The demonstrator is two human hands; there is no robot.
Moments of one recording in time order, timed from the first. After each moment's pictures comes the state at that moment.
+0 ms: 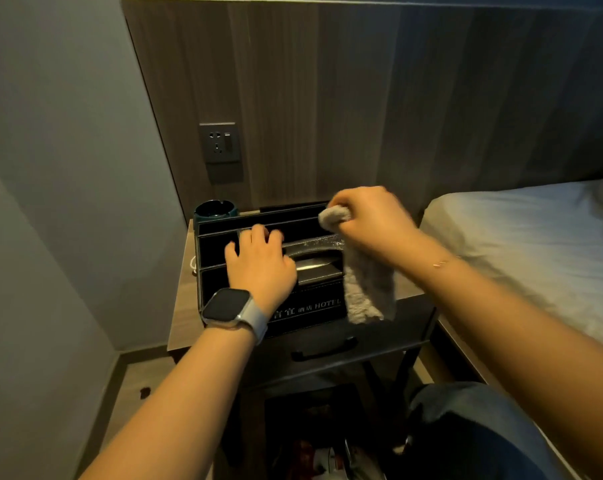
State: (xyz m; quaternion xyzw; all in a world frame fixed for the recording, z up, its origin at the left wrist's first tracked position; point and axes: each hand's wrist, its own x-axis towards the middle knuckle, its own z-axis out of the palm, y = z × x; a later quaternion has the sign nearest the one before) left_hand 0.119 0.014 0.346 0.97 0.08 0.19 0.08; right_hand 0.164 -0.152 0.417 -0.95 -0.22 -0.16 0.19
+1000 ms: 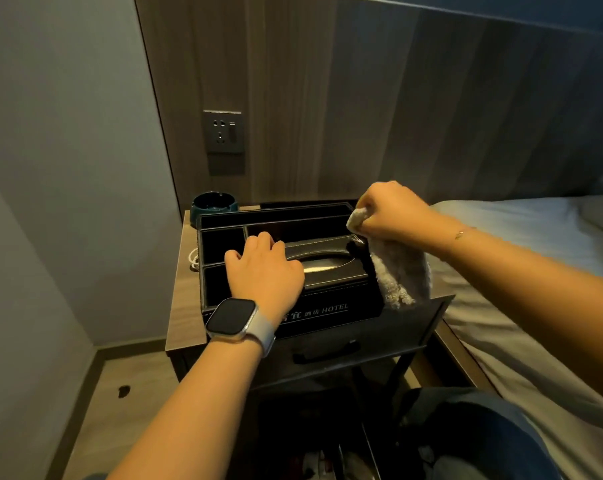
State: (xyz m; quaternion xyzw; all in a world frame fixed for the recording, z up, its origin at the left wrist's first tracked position) left_hand 0.115 0.025 0.336 0.97 0.09 0.17 0.11; right_hand 0.187 -0.150 0.425 -0.97 -0.21 -0.09 0.05
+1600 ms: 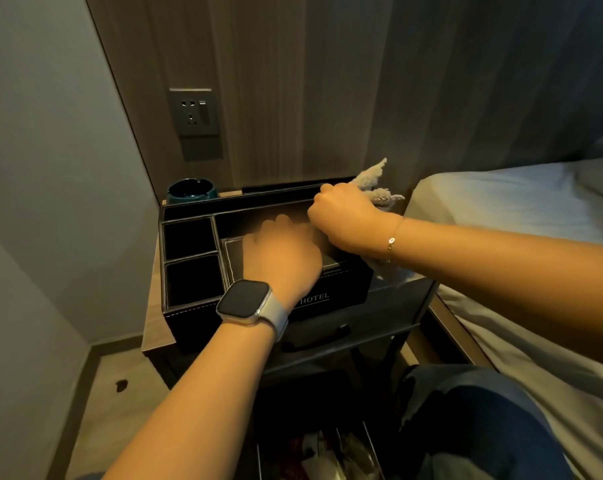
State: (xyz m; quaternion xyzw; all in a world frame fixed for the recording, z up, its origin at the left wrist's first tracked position) left_hand 0.136 -0.014 0.330 0.98 0.02 0.16 0.11; right_hand 0.198 -0.120 0.388 -0.89 -0.36 -0.13 -0.24
